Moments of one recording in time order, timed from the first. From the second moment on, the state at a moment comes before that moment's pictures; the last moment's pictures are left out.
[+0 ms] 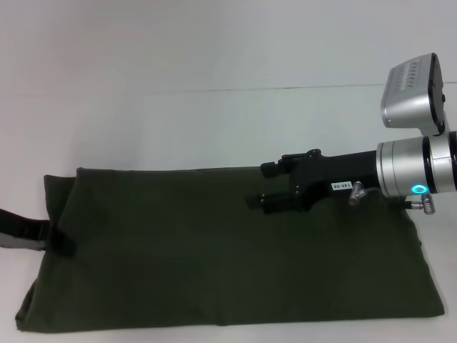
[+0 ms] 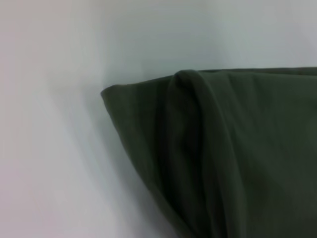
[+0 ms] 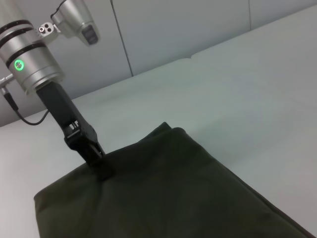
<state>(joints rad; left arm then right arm) -0.75 -1.95 0.50 0.64 2.81 1.47 -2.37 0.71 2.09 -0.94 -0.65 -2.03 -1.31 1.60</state>
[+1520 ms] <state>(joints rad) -0.71 -1.87 0.39 0.81 2.85 1.52 -2.38 0.71 2.10 -0.97 -0.55 -1.95 -1.29 1.40</state>
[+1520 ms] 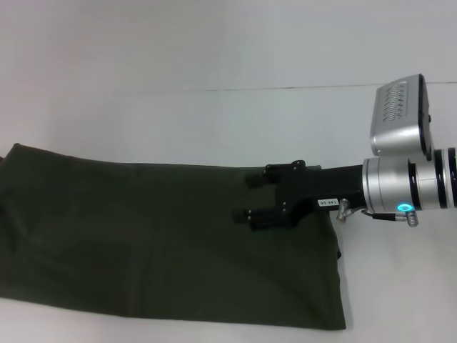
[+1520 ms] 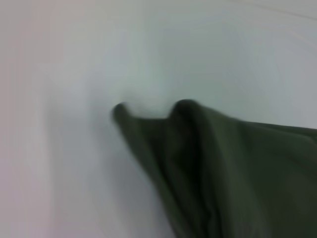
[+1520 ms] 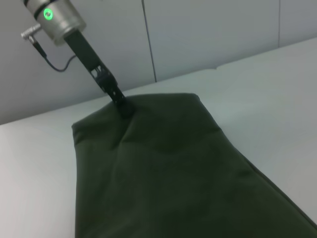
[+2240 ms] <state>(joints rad) -0.78 -1.90 0.40 0.85 2.56 1.85 -2.40 0.69 2.10 -1.01 -0.47 -1.82 -1.13 1.29</state>
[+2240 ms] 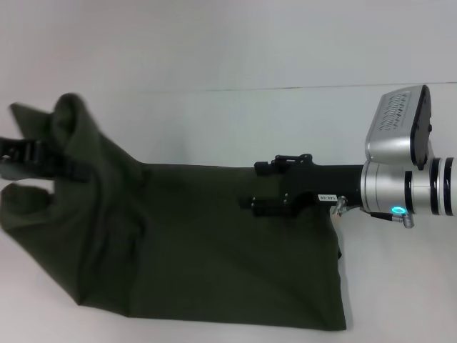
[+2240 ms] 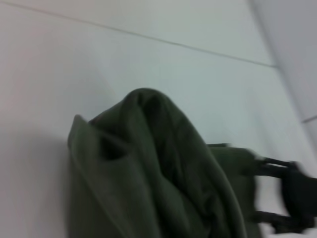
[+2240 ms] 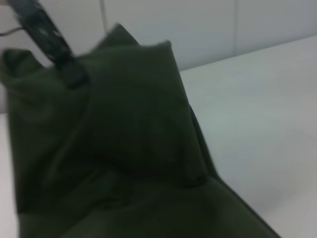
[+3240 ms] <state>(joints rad) -0.79 -2.02 0.42 0.85 2.37 1.86 -2.47 0.65 2.10 -1.19 -0.42 -1.67 -1.16 1.11</state>
